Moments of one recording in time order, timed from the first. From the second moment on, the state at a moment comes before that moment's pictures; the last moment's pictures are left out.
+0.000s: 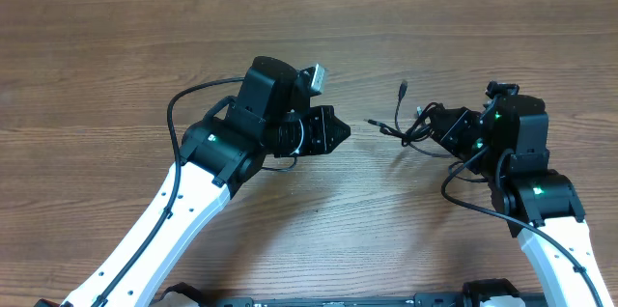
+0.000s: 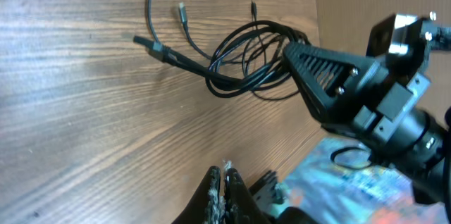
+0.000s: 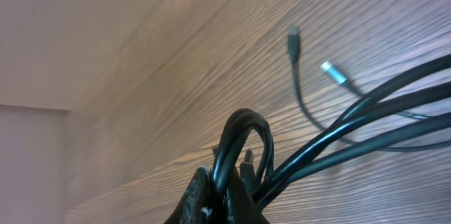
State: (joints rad) left arm -0.54 1.36 1.22 -0.63 0.53 -0.73; right arm 0.09 1.03 0.82 -0.49 -0.28 0.77
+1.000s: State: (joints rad) left arm -0.54 1.36 1.22 -0.53 0.73 -0.32; right arm 0.09 1.03 0.82 -0.15 -1.14 0.43
